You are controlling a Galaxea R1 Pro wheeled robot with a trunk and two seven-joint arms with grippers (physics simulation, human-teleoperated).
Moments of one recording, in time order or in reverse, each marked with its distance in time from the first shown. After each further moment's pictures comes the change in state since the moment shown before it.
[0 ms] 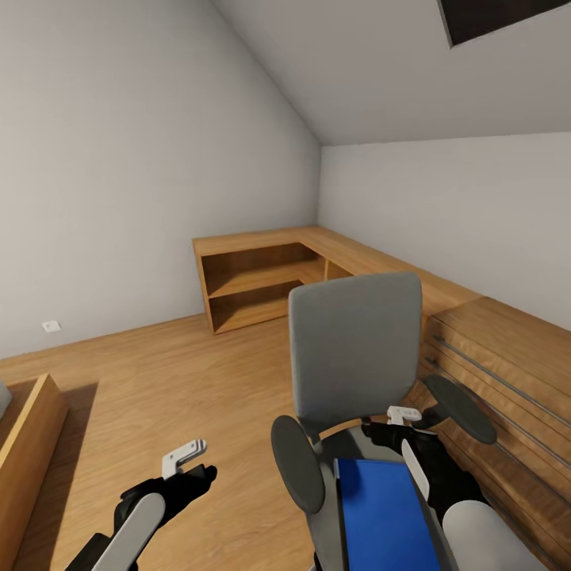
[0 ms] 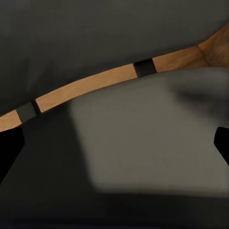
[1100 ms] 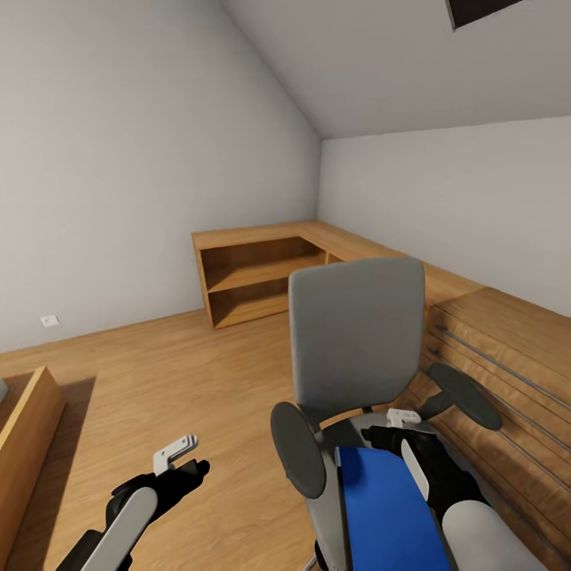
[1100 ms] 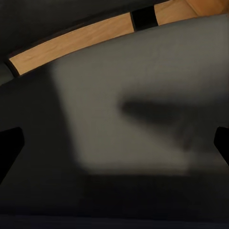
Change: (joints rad) left arm 0.000 -0.003 0.060 -0.001 0.006 0.001 0.000; right arm 0.000 0.000 0.002 0.002 0.000 0.048 0.000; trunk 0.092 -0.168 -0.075
